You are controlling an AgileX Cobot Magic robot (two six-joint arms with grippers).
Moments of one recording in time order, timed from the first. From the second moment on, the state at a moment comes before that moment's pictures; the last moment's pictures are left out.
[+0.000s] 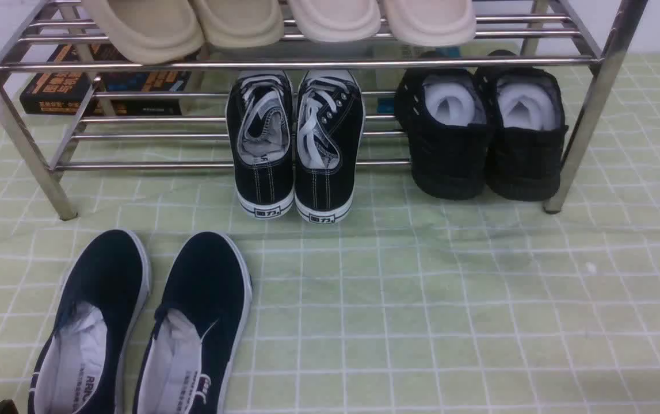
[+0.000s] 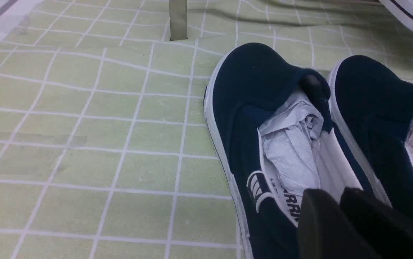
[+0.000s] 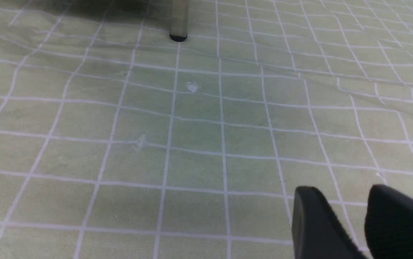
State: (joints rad) right arm -0.03 -0.01 0.01 -0.08 0.40 -0.02; left arm -0.05 -0.01 0.02 0.08 0.36 -0.16
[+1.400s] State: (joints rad) right arm -0.03 -0.01 0.02 0.36 -0.05 0.42; left arm -0.05 -0.01 0.02 0.08 0.36 -0.16
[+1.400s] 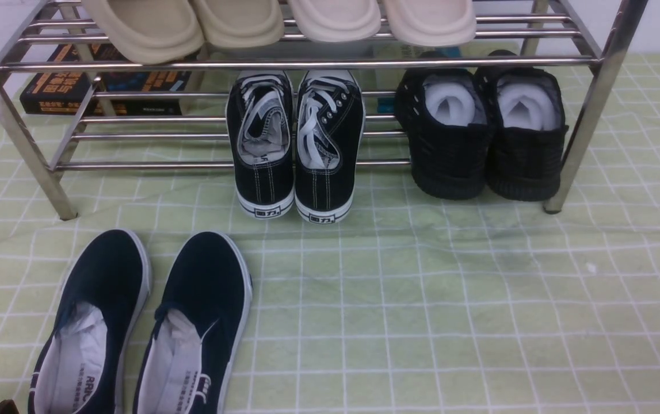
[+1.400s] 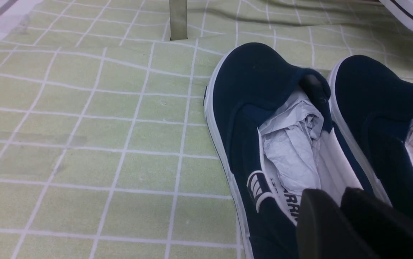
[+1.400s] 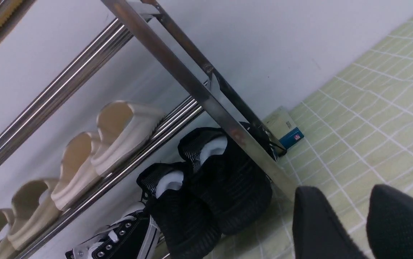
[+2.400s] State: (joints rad) right arm -0.03 1.11 -0.87 0.67 0.89 -0.41; left arm -0.05 -0.01 0.02 0.08 0.36 -0.16
